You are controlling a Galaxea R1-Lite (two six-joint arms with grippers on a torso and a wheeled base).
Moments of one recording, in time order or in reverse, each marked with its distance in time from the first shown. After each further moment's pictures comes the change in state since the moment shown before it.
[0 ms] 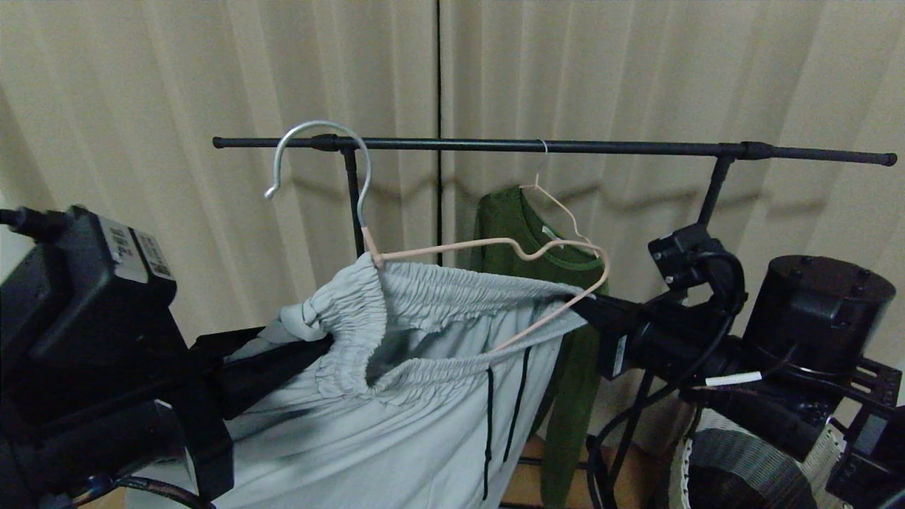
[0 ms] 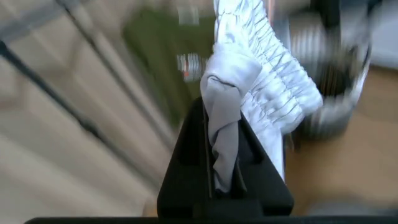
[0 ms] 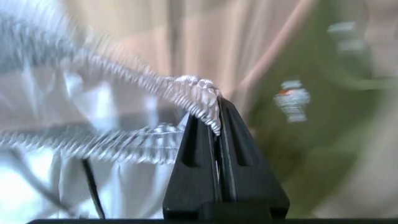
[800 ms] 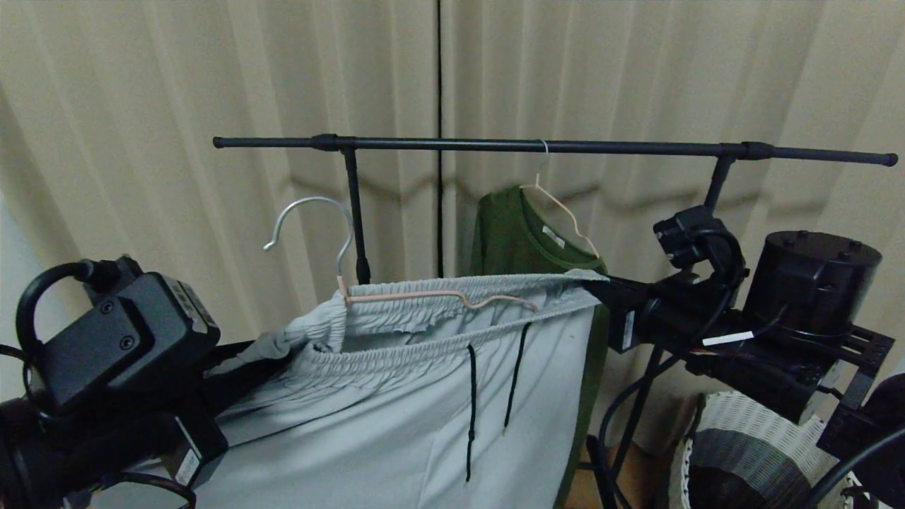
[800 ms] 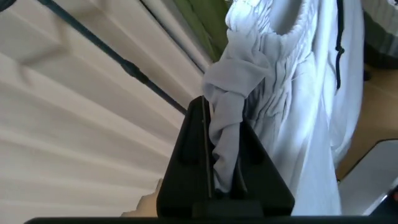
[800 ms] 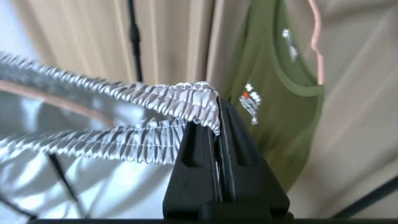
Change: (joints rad) left arm 0.120 0.003 0.032 0.097 0.106 0.207; right arm -0.083 0.010 -0.063 0.077 0.017 -0.053
